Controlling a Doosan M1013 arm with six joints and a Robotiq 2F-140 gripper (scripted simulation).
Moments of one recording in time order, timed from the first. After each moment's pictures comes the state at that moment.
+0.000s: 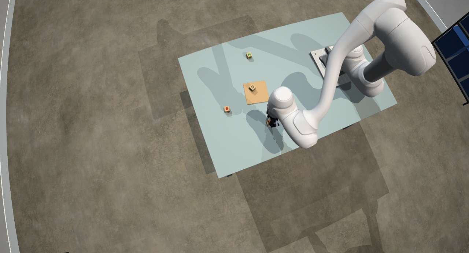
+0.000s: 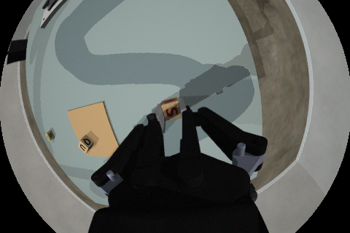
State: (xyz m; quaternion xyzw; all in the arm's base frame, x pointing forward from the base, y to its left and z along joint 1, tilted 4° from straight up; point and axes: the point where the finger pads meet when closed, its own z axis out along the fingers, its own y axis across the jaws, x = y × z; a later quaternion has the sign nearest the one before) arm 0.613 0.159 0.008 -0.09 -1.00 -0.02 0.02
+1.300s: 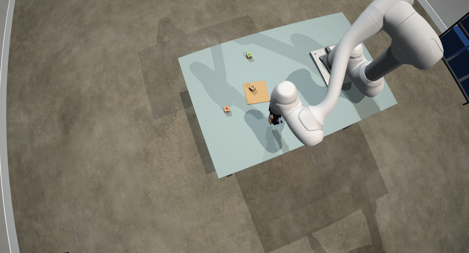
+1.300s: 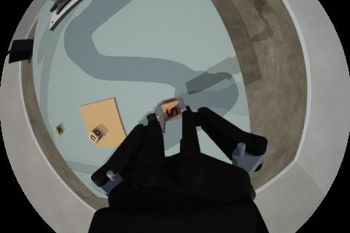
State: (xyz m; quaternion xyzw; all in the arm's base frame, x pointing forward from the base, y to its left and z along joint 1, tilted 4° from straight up) arm 0.611 0.160 0.069 -0.09 -1.00 -0.03 0.02
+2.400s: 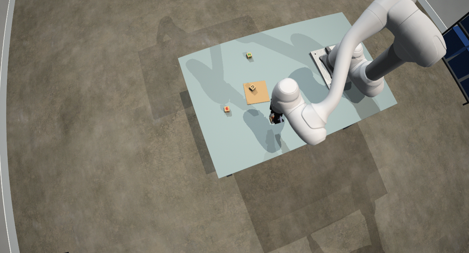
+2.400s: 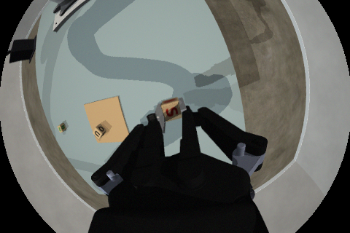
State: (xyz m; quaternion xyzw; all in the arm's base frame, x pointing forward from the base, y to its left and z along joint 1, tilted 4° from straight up) arm 0.612 0.161 0.098 -0.09 -1.00 -0.03 0.02
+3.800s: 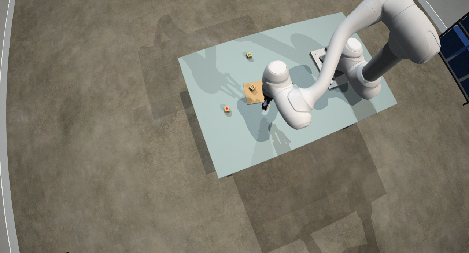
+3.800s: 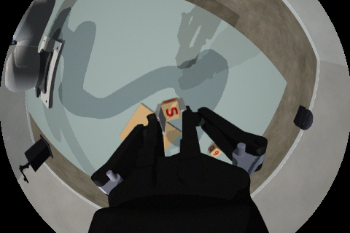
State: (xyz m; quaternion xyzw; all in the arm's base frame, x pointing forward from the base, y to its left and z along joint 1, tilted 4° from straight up) arm 0.613 0.078 0.099 -0.44 -0.90 -0.02 0.03
